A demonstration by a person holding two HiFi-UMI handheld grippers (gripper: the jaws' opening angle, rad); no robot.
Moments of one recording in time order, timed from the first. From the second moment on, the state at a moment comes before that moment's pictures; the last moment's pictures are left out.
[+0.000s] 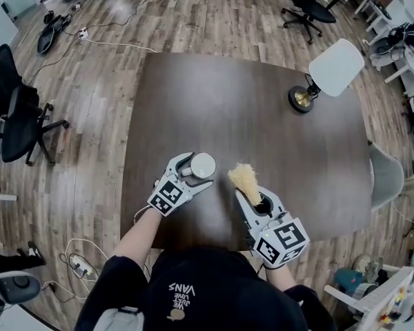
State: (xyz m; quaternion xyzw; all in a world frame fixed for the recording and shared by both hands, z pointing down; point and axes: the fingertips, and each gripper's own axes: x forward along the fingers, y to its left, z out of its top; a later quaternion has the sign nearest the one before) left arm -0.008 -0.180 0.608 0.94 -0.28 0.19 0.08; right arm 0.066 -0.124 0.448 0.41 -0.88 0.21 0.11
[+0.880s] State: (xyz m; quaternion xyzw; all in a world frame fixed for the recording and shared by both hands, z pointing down) left arm 0.002 -0.191 0.633 0.94 -0.26 0.22 0.09; right arm 0.077 -0.124 0.460 0.42 -0.87 0.22 0.12
